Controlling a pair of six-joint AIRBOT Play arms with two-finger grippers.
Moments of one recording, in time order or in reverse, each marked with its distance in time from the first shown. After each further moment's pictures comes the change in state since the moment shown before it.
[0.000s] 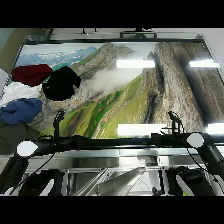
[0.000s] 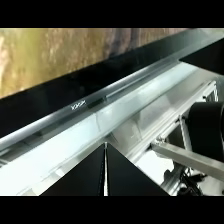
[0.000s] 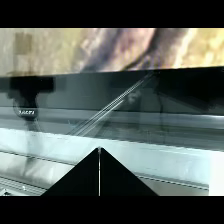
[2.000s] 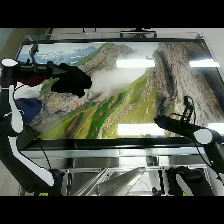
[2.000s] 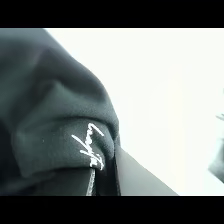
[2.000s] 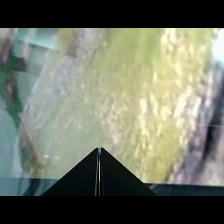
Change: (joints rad) left arm 0.442 -1.413 1.582 -0.178 -0.441 0.131; right arm -0.082 0.000 0.105 0.030 -0.283 -0.073
